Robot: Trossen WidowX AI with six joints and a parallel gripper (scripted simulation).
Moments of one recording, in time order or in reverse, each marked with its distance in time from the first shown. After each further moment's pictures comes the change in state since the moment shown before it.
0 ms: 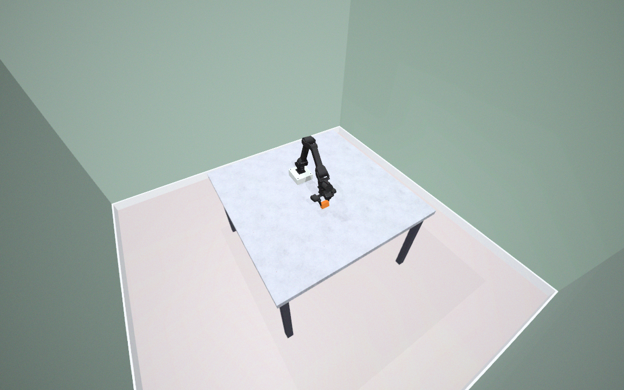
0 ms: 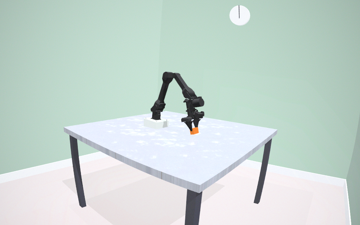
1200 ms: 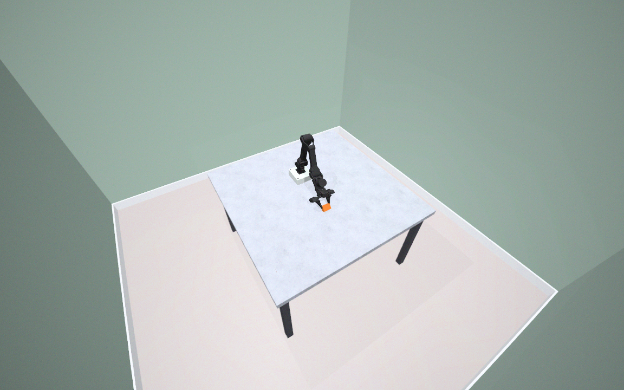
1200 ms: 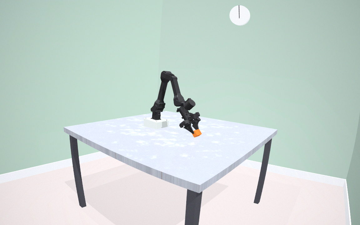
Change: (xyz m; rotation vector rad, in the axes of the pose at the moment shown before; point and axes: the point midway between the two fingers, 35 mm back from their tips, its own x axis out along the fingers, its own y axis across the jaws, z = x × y) arm 0.023 -0.001 0.000 0.000 -0.461 -0.003
